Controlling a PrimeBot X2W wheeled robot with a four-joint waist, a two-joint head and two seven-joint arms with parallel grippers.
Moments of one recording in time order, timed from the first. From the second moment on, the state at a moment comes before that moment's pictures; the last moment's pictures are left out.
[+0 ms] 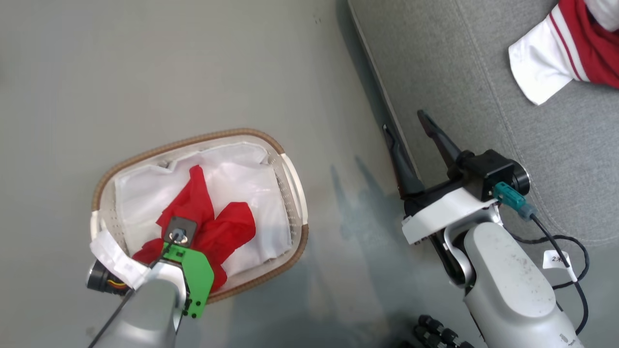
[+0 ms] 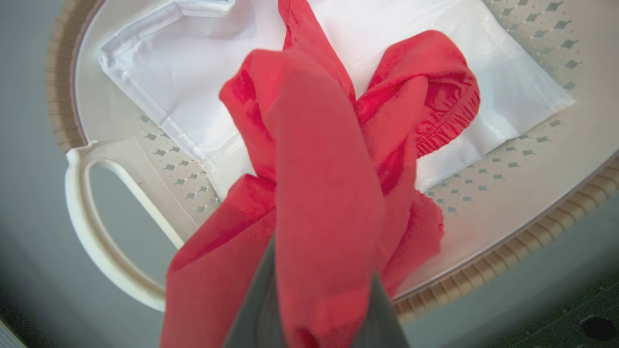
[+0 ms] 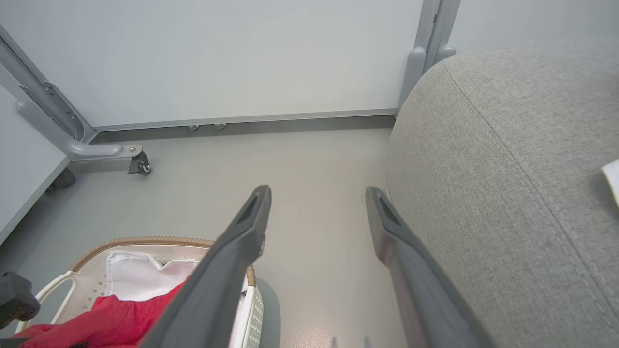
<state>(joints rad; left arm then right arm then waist) -0.66 0.09 -0.42 1.29 -0.07 -0.02 -0.03 -0.46 -0.05 0.28 0.30 0.24 0.13 -0.26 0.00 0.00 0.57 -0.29</state>
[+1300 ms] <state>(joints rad) -0.42 0.05 -0.43 0.84 -0.28 0.02 -0.26 -0.24 -0.05 0.26 0.38 0.16 0.13 -0.26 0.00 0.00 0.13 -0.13</state>
